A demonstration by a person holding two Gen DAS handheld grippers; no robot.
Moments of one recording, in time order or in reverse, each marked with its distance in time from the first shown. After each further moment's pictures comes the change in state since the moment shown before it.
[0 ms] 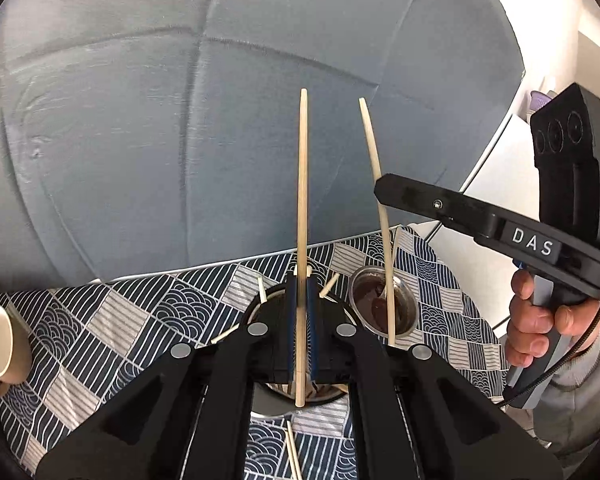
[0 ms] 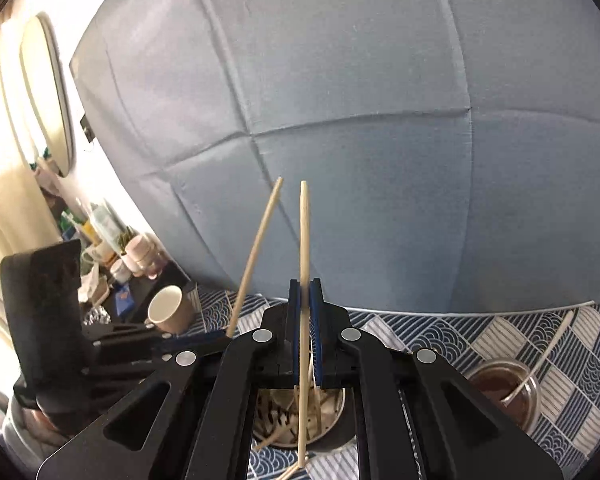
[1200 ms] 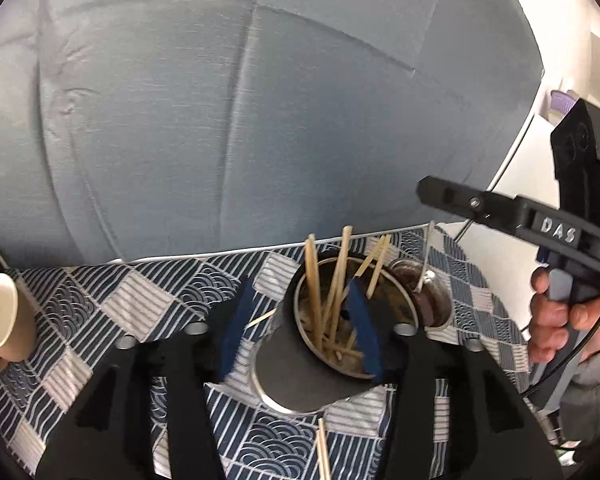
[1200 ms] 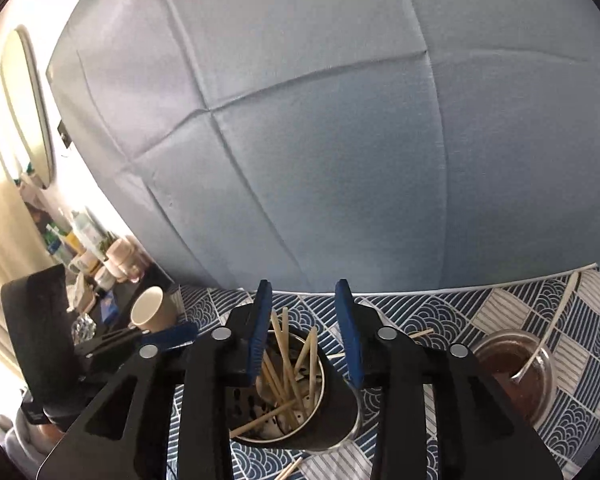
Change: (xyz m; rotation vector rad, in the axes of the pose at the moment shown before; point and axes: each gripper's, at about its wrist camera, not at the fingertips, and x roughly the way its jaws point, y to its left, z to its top) left arm 0.009 0.023 -0.036 -0.021 -0.041 0.094; right arm 0.007 -0.020 -0.039 0.073 -0.009 -0.060
